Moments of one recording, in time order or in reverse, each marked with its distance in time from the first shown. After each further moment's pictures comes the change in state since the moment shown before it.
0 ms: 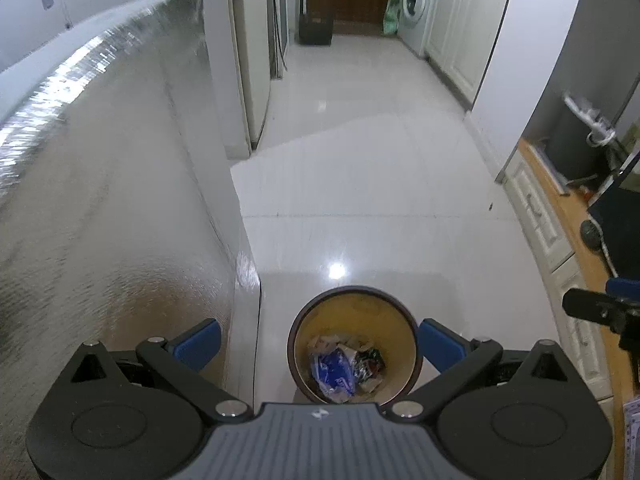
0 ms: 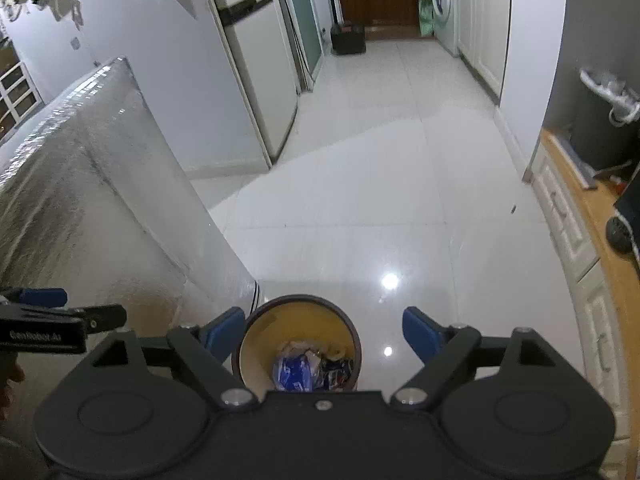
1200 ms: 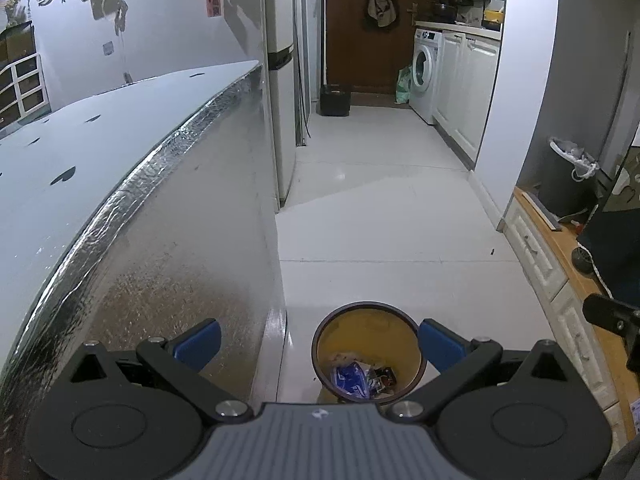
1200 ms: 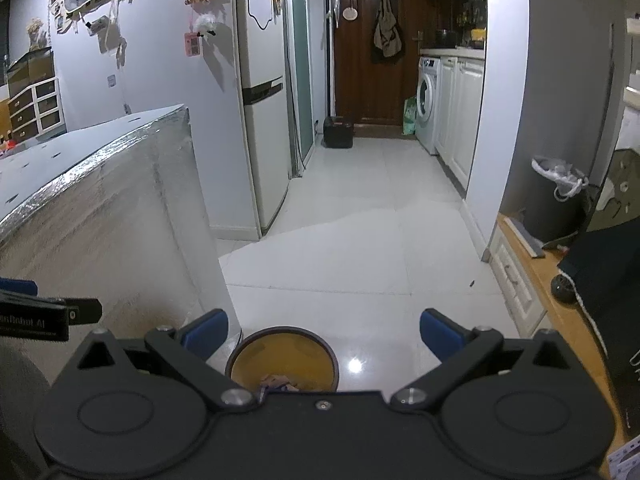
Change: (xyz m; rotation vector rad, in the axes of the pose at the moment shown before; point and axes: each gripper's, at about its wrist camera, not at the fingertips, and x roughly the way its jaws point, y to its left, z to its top) left arm -0.122 0.006 -0.118 -0.016 -0.233 0.064; right arm -0.131 0.053 -0.117 -0.097 -0.305 -0.108
